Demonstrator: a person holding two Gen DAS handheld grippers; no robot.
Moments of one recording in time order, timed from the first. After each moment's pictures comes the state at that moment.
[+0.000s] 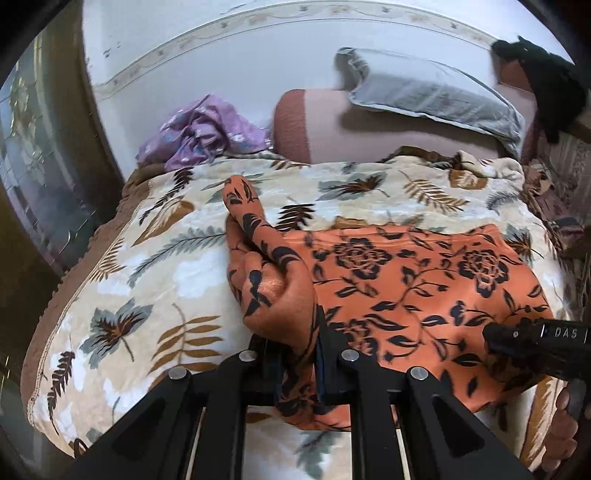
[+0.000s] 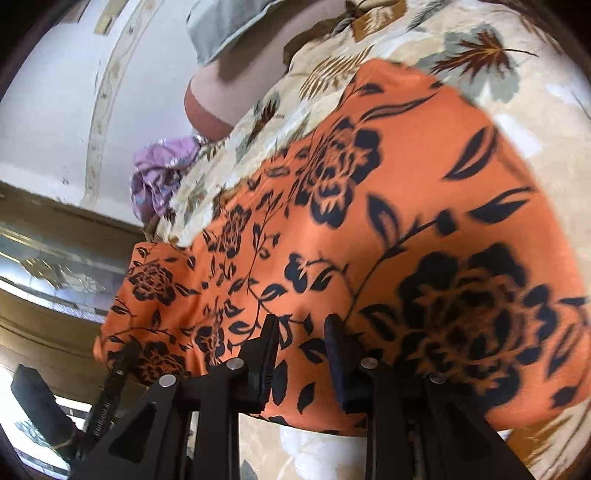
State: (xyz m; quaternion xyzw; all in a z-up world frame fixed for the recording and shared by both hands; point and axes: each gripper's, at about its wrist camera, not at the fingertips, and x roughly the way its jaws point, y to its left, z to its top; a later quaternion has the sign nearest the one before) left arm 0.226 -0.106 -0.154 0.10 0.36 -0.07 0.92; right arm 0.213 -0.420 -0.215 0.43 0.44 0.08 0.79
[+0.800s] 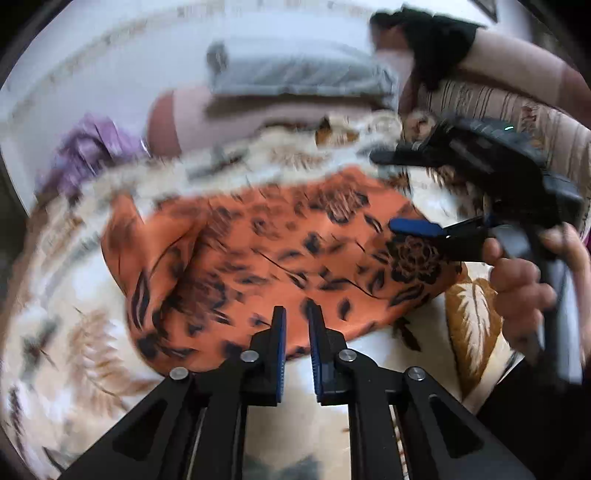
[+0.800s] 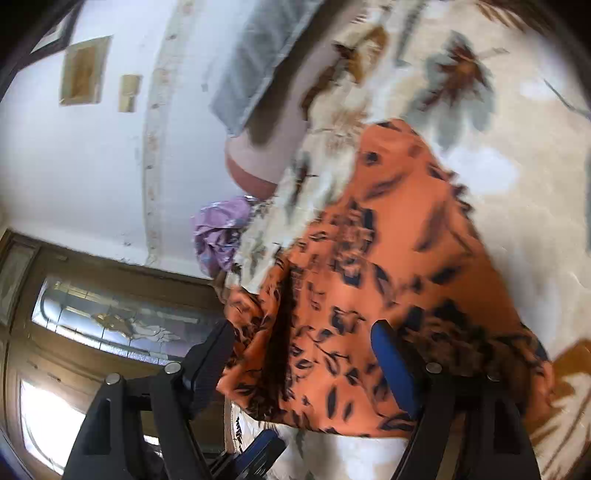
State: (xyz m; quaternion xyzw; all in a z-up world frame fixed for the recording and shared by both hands) left arm 0.152 -0.136 -0.167 0.14 0.36 -0.27 0.88; right arm 0.197 -0.454 -0.191 0.53 0.32 0.15 0.77
